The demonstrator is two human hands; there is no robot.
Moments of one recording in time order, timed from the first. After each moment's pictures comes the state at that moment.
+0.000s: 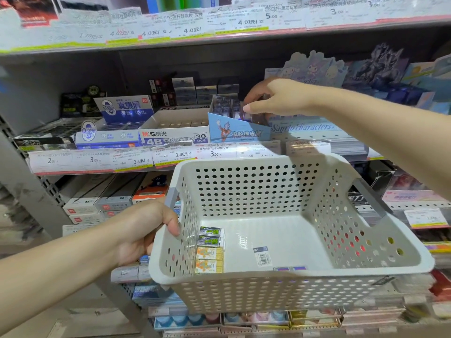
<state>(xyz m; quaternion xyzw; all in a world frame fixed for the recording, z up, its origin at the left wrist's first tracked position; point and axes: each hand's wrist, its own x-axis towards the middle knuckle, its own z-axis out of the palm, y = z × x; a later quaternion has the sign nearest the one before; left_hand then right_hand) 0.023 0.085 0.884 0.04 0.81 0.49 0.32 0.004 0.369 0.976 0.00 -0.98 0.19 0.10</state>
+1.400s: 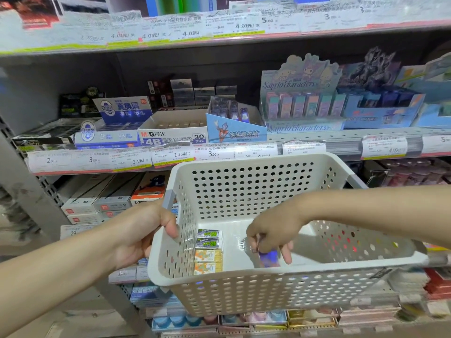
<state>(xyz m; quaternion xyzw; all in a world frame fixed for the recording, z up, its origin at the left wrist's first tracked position) 0.016 0.079 0.873 0.04 0.79 0.52 0.34 0.072 0.307 0.847 0.05 -0.89 0.15 -0.42</state>
